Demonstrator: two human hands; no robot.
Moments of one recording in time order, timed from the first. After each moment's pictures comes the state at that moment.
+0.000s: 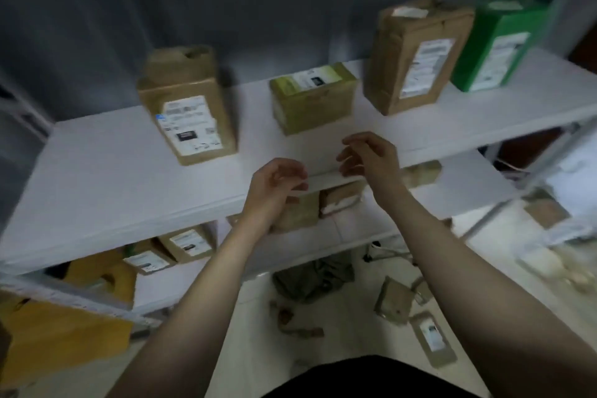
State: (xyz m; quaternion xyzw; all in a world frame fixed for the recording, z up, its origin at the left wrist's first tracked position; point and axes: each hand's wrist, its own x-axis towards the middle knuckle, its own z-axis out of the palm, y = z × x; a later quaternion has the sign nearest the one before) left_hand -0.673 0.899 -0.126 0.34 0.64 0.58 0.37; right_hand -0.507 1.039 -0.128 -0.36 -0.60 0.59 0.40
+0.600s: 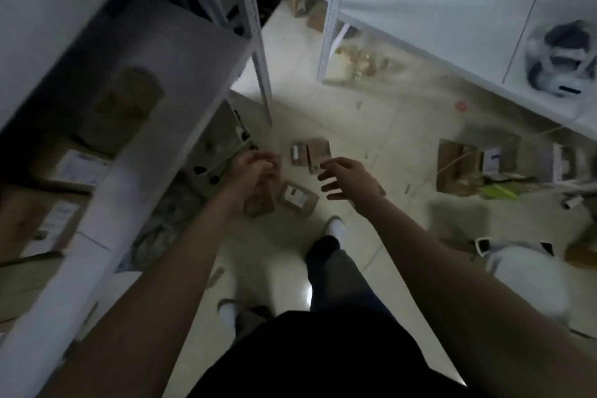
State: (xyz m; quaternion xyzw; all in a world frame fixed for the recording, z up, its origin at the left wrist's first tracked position) left_hand -0.200 1.126 -0.346 0.39 0.61 0.17 0.66; right_hand 0.009 1.045 -0.355 -0.73 -0.20 0.57 0.32
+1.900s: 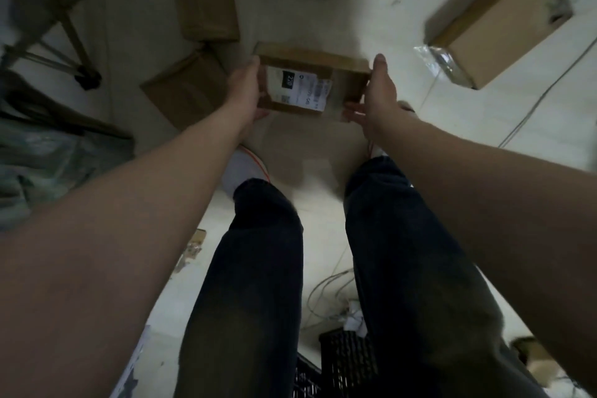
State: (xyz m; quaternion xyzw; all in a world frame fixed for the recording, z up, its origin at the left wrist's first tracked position) left_hand -0.113 1.197 -1.095 0.25 0.75 -0.07 0.61; right_hand 0.060 1.080 -1.100 -0.74 0.24 0.56 0.29
